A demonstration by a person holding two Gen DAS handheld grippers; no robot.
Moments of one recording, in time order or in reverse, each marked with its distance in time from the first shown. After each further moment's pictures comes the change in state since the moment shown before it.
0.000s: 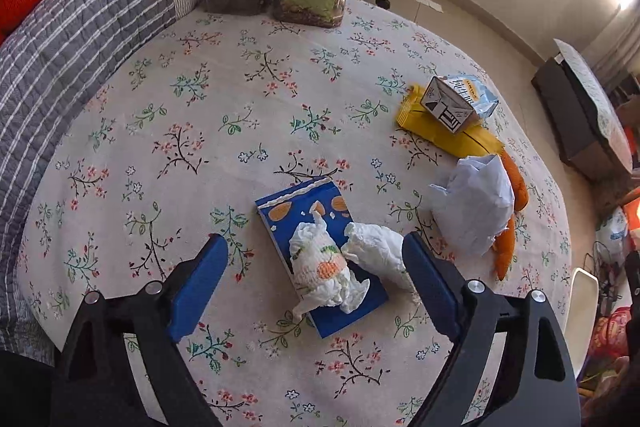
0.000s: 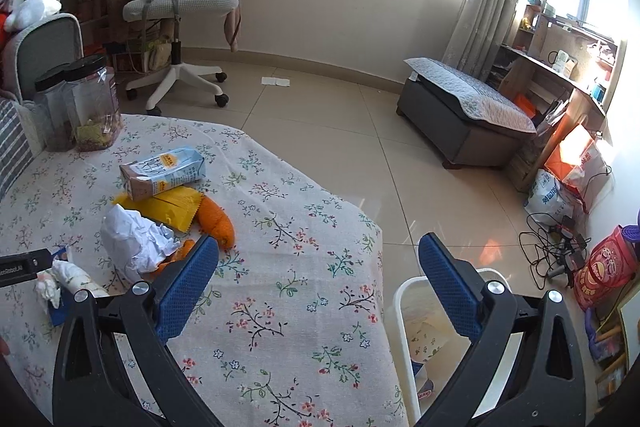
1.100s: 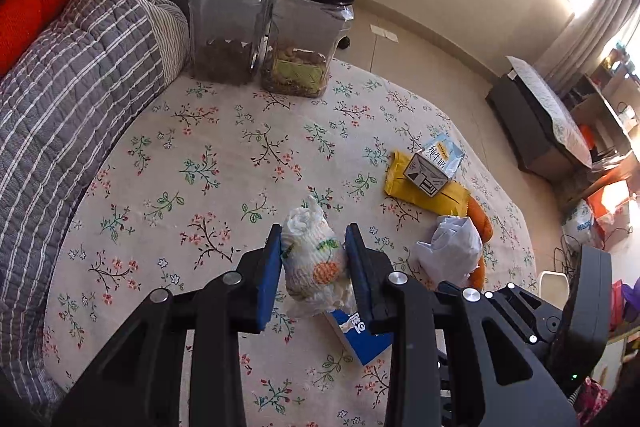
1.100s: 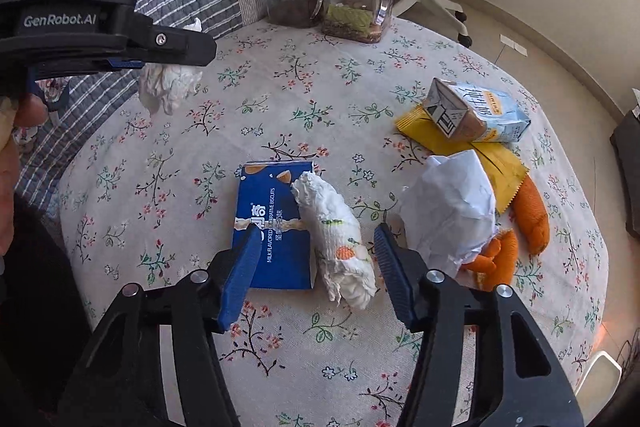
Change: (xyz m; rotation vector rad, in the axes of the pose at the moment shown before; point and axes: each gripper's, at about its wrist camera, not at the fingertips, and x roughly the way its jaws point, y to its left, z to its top) left arm -0.044 0.046 0.048 0.099 -0.123 -0.151; right arm 0.034 0.189 -0.019 -0.434 0.275 0.647
